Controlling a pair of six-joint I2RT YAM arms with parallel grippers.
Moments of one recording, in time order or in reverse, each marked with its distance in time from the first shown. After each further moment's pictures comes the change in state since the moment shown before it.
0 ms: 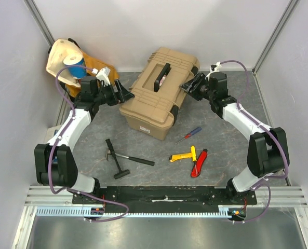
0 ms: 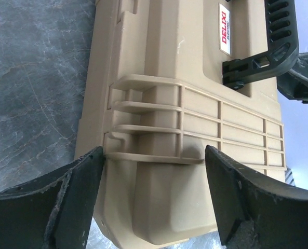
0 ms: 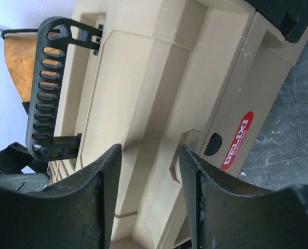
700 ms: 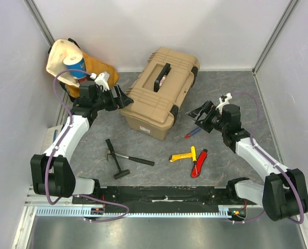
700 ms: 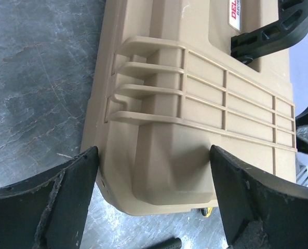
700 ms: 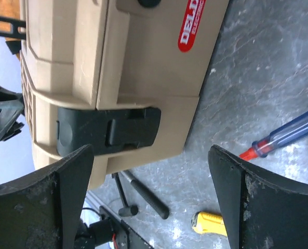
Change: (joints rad) left arm -0.024 -0.108 -0.063 -0.085 -0.073 0.047; right arm -0.050 -0.438 -0.497 -0.008 -0.116 0.028
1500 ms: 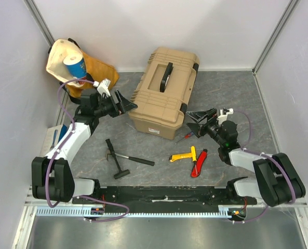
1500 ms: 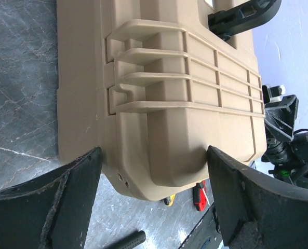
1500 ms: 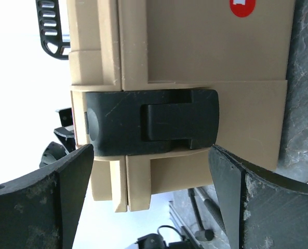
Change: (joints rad) left arm 0.004 -0.046 -0.170 0.209 0.167 -0.188; right arm 0.055 0.099 -0.344 0.752 0.039 0.499
